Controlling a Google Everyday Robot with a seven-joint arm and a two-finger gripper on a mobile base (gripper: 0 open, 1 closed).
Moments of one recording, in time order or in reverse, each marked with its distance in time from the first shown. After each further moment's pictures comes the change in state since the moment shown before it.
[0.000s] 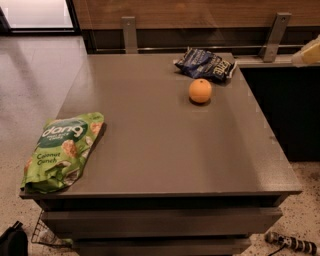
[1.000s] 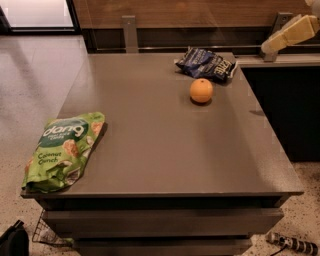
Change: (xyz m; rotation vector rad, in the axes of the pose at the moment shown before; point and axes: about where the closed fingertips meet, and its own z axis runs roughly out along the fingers) arm -0.008 -0.045 0.083 0.008 -0.007 0.048
